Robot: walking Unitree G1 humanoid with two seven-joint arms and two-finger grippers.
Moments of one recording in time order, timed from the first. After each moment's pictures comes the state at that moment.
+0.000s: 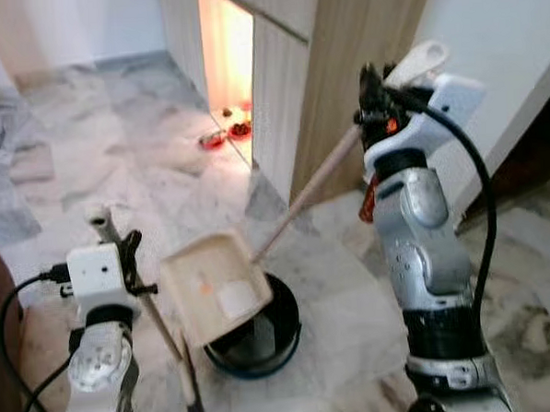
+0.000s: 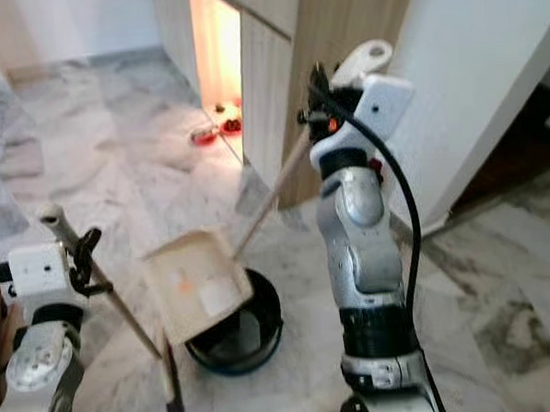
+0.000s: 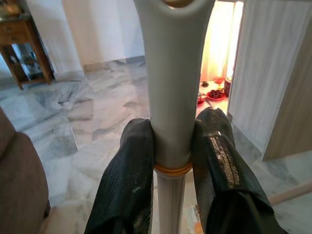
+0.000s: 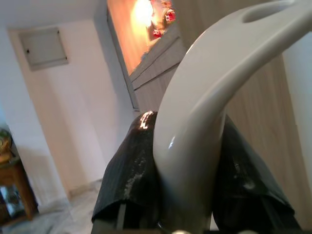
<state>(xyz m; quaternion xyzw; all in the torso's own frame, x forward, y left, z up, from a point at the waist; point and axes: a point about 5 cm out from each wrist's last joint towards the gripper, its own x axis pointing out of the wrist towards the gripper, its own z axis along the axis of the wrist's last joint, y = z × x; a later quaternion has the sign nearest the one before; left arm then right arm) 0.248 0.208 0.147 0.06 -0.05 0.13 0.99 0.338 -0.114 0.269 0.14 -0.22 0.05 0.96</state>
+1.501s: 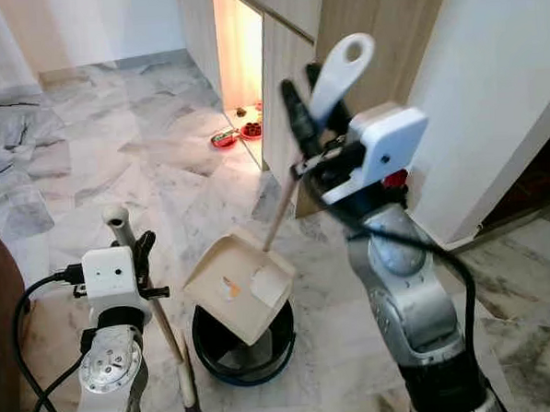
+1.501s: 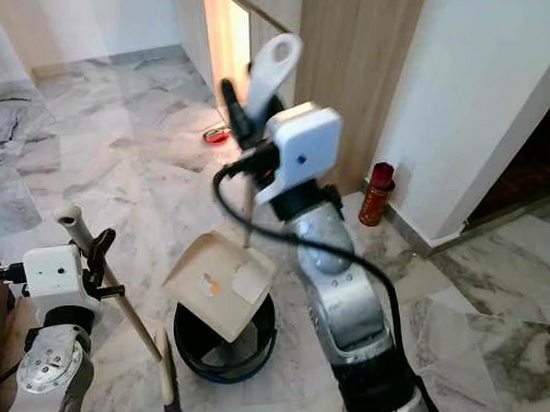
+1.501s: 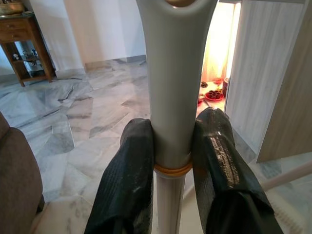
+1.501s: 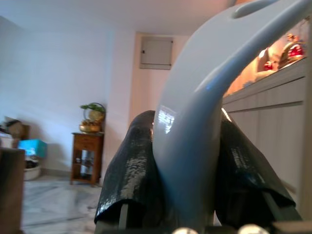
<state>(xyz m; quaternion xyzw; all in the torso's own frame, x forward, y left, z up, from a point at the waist) 0.246 0.197 0.146 0.06 -0.05 0.10 0.99 0.276 -0.049 0.266 0.01 -0.31 0.25 0.92</state>
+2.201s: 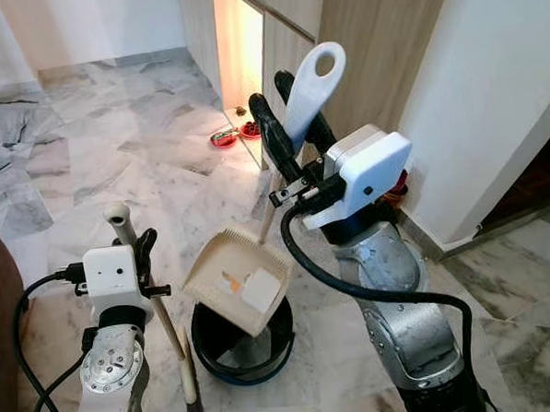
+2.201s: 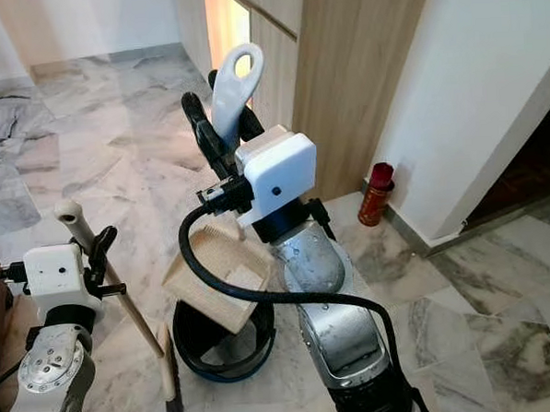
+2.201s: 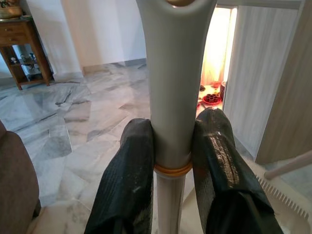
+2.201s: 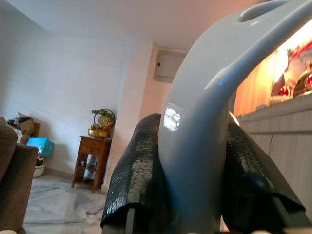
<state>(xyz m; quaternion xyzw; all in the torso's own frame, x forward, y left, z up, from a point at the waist) 0.247 0.194 0.148 0.06 -0.06 0.10 0.99 0.262 -0.041 0.269 -0.04 -0.34 0.26 0.90</state>
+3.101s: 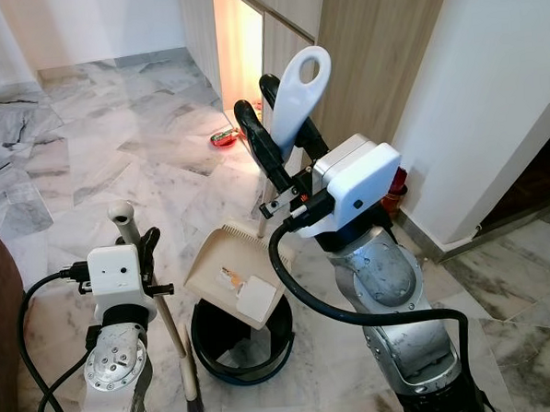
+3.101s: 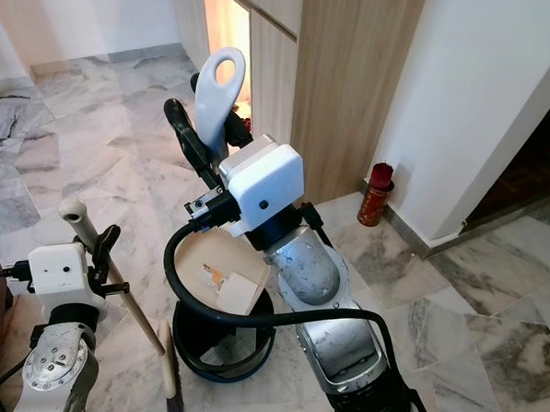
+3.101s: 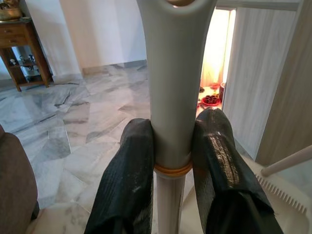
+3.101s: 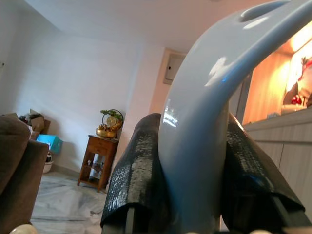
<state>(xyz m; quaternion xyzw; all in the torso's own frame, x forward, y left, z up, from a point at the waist) 0.250 0.192 0.147 0.06 -0.06 0.10 0.99 0.257 -0.036 0.268 -0.06 -0.36 0.28 0.89</state>
